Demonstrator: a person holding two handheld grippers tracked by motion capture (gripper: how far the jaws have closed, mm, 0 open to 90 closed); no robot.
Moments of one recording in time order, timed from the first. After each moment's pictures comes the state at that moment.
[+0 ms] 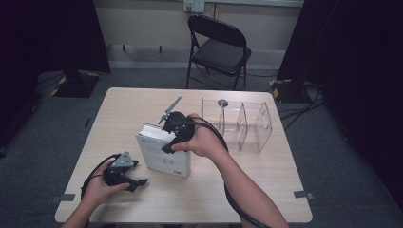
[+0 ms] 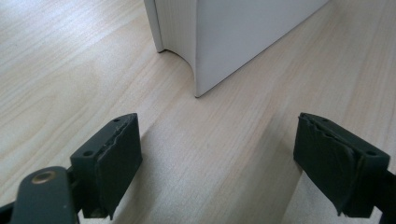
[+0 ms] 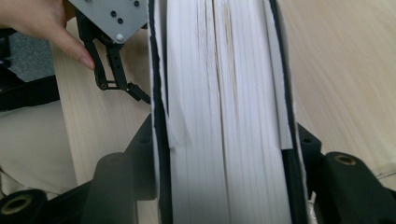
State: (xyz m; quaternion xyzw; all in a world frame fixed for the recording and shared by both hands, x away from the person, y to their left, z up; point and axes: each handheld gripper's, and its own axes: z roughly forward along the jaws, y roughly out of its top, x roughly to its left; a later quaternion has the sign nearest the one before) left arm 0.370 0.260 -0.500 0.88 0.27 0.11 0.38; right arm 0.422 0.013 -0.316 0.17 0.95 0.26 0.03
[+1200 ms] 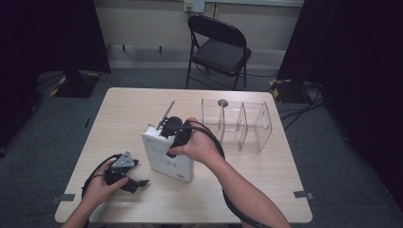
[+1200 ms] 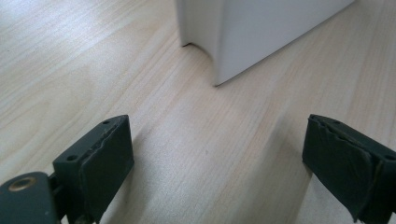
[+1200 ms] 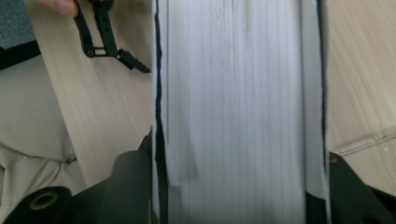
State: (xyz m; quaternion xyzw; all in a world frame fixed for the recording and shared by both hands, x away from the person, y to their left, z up) left arm 0.371 0.258 -0.502 0.88 0.27 0.11 0.38; right arm 0.414 0.016 -0.321 0.17 0.97 0.18 0.03
